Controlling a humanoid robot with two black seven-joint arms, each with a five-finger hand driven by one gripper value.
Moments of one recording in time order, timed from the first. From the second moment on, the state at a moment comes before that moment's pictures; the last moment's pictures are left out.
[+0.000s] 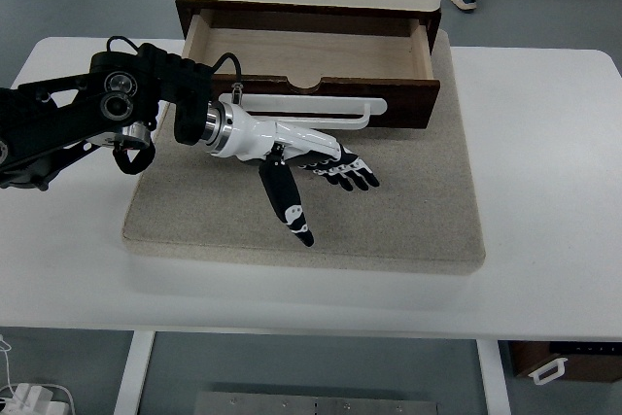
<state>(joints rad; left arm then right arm) -1.14 0.50 -0.38 -1.45 0.77 -0.56 0.33 0.01 0.00 -0.01 0.12 -0.04 0.18 -0.03</state>
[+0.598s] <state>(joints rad) -1.15 0.45 -0.39 -1.36 0.87 -0.56 0.33 0.01 0.00 -0.01 0.12 -0.04 0.18 -0.03</state>
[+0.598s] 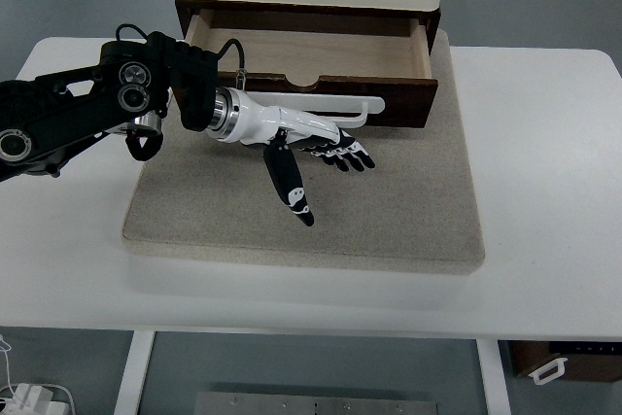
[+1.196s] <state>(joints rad) -1.17 0.38 -0.41 -1.22 0.88 -0.55 0.33 0.01 0.00 -0.01 0.12 -0.04 0.18 -0.03</state>
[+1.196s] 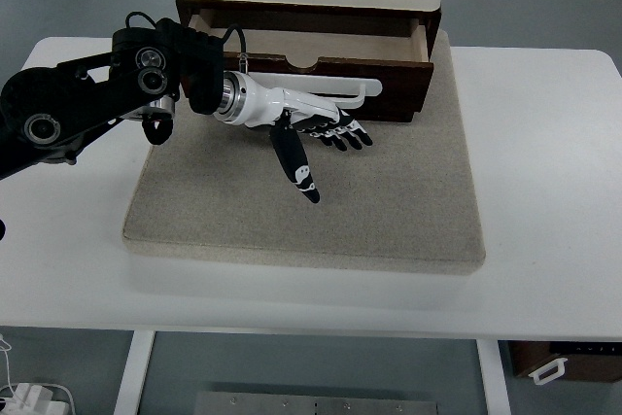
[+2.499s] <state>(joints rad) -1.19 0.36 -0.52 -0.96 0.91 -0.53 0.27 0.01 0.00 -0.01 0.12 -0.04 0.18 -0.03</state>
